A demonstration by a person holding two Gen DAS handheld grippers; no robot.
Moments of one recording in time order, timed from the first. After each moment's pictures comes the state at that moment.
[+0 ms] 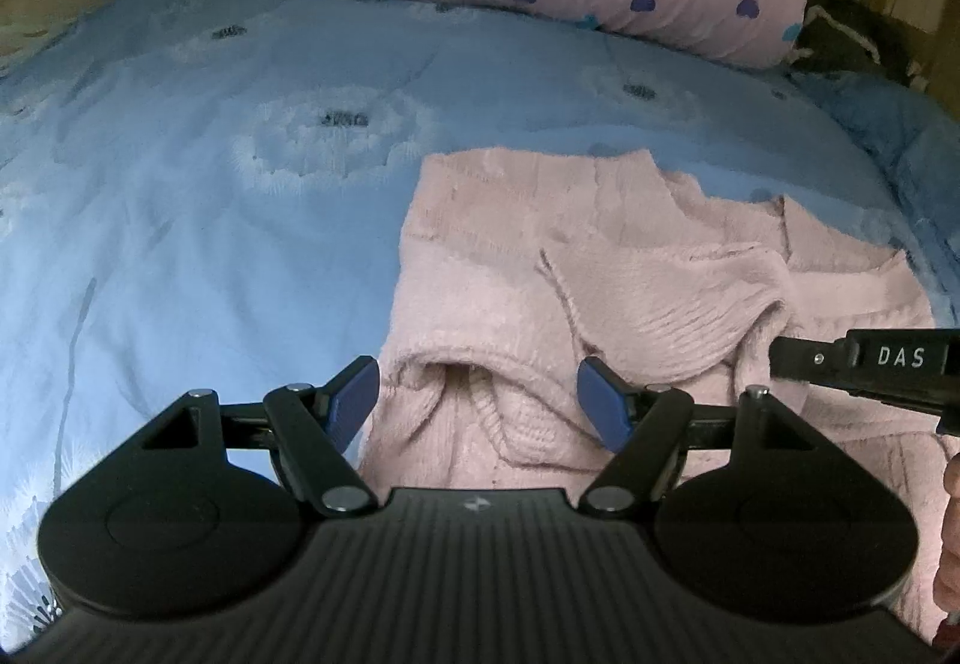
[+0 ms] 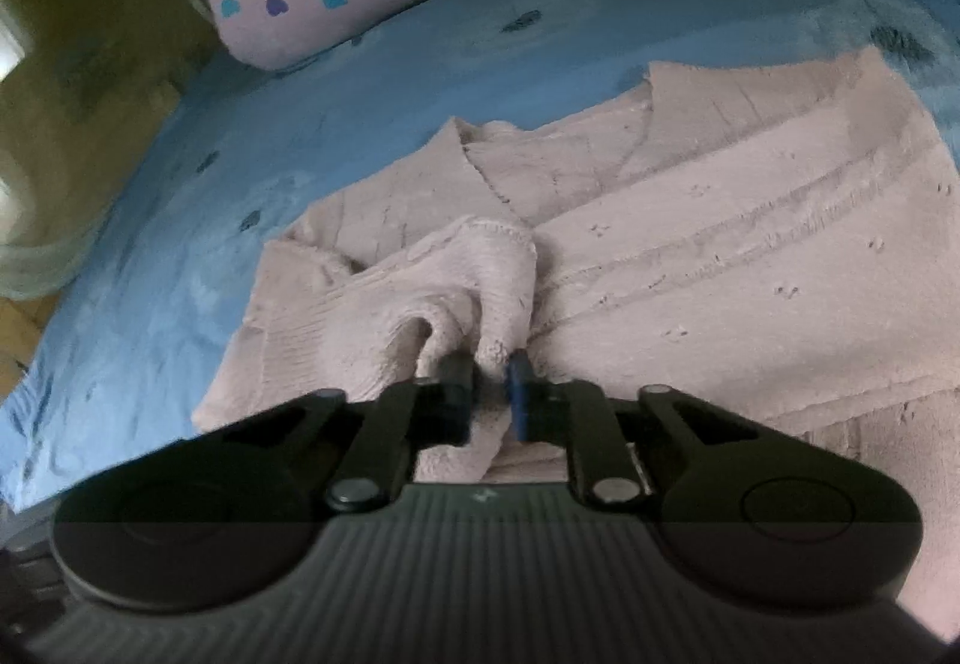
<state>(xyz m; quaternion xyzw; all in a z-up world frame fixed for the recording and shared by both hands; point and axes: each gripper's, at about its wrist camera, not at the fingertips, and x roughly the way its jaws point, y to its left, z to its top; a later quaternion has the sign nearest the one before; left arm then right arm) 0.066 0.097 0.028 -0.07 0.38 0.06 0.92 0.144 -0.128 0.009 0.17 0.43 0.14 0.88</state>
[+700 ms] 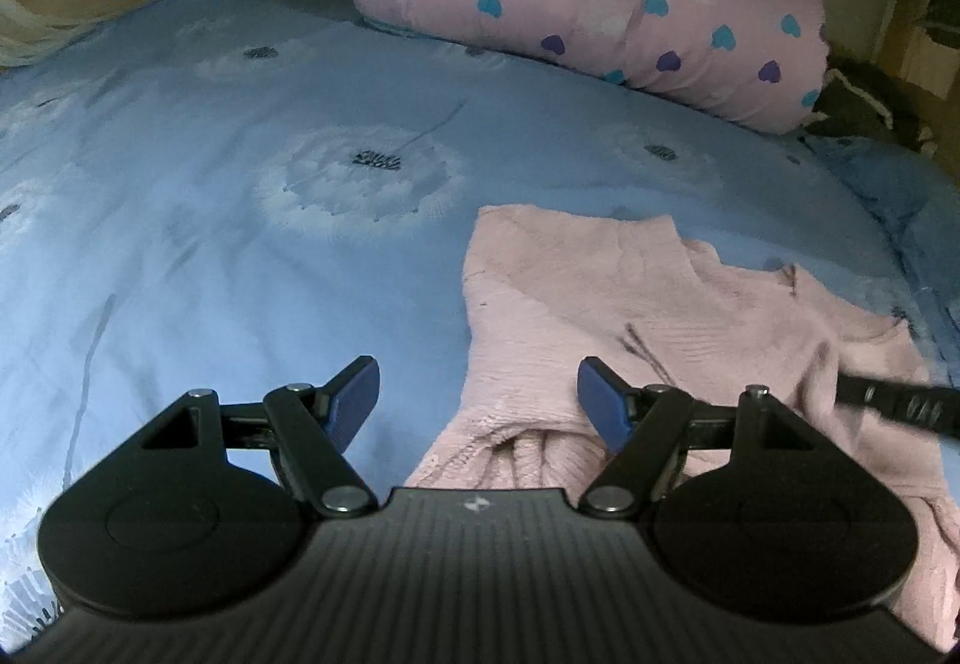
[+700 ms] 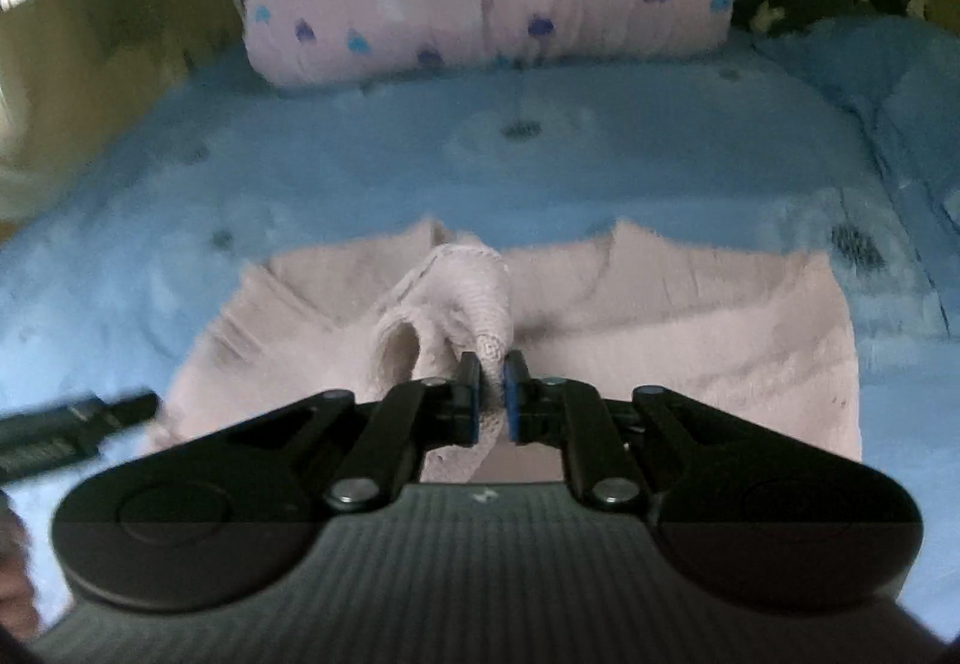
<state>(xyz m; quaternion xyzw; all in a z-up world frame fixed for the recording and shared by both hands) 0.069 0.116 0.035 -0.10 0.35 0.08 0.93 0.149 -0.142 0.037 0.04 0.36 0.12 0.92</state>
